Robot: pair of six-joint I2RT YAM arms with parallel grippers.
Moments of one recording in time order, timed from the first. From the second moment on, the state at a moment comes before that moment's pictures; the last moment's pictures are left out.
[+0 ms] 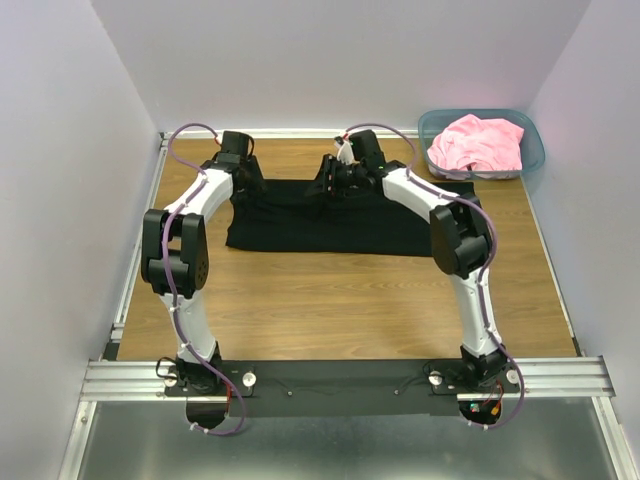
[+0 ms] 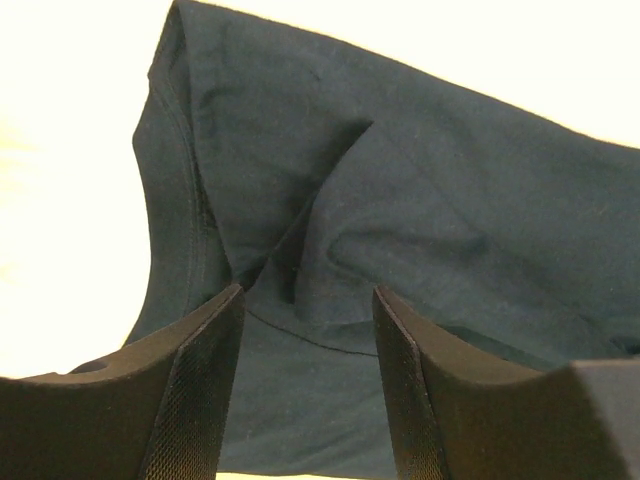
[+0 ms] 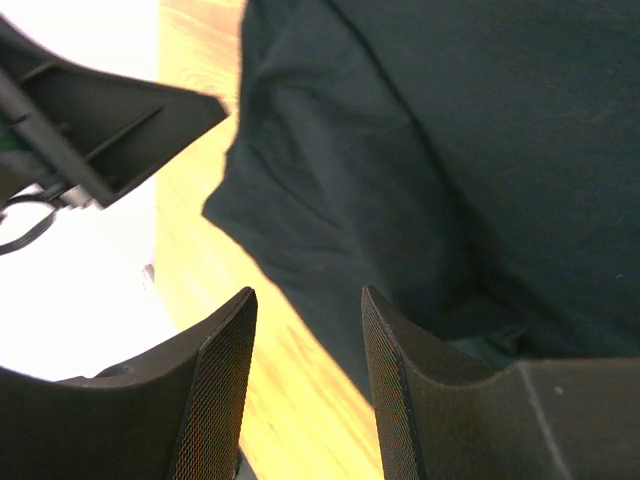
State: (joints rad) left arm -0.14 1.93 1.49 -0.48 -0.05 -0.45; right arm 0.49 2.26 1.82 -0.22 -0.62 0.69
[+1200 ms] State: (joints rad) left arm -0.14 1.99 1.52 -0.36 0.10 -0.45; right arm 0.43 2.31 1.77 -0.23 -0.55 0.68
